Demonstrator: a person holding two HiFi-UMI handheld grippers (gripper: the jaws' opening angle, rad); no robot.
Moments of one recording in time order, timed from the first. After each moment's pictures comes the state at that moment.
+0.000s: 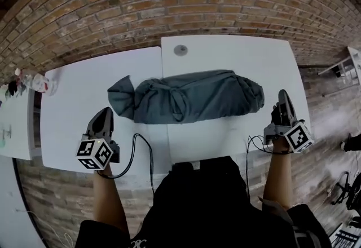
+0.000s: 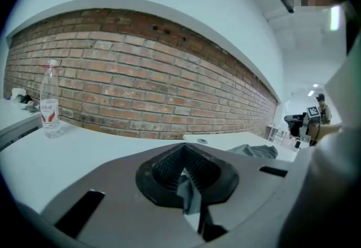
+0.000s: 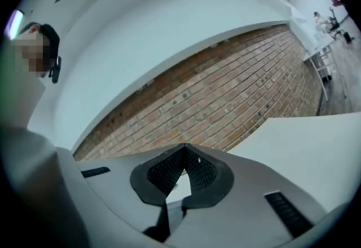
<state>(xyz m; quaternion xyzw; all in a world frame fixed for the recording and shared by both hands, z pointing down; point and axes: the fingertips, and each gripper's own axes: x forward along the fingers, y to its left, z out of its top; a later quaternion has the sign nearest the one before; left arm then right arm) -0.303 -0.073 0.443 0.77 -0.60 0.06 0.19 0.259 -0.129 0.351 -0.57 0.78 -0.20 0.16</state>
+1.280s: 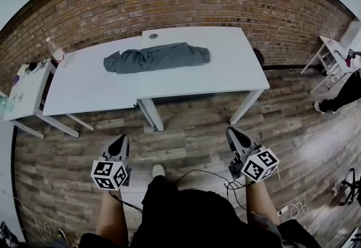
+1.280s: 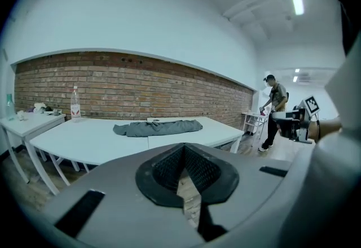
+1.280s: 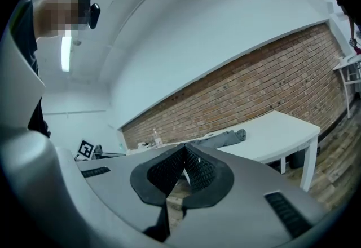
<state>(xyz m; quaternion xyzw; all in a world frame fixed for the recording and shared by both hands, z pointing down) -0.047 0.369 0.413 0.79 -0.59 0.10 0.14 0.309 0.341 0.376 -0.42 0.89 -0.18 0.05</state>
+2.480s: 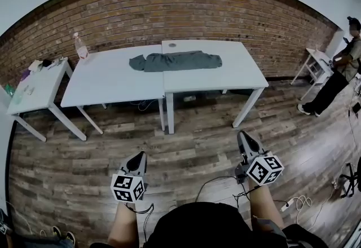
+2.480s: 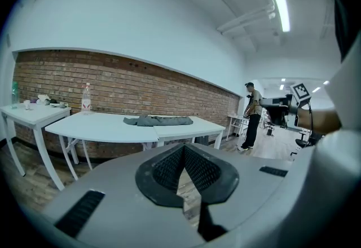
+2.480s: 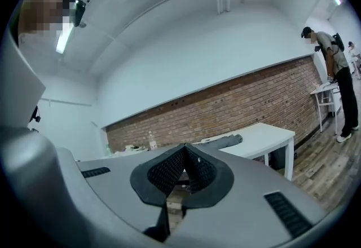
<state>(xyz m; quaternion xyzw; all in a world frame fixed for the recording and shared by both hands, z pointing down) -0.143 0.562 0.433 0.83 -0.54 0.07 0.14 0.201 0.521 0.326 -0.53 0.84 -0.13 0.06</state>
